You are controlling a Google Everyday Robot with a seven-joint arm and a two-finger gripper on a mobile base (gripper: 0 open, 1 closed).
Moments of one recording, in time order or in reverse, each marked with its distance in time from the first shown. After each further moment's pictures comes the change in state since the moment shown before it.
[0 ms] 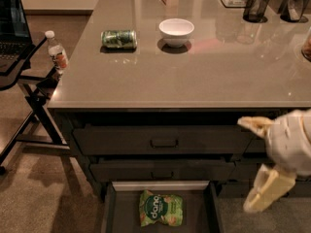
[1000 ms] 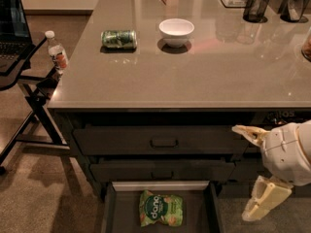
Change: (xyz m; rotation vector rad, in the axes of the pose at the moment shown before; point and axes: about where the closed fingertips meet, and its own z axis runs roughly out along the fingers) arm 0.007 0.018 0.018 -0.011 -0.028 -0.072
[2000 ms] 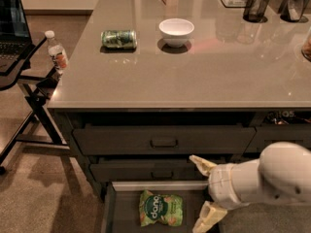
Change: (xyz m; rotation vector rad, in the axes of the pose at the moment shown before) arm 0.004 0.022 0.166 -0.014 -0.149 -0.081
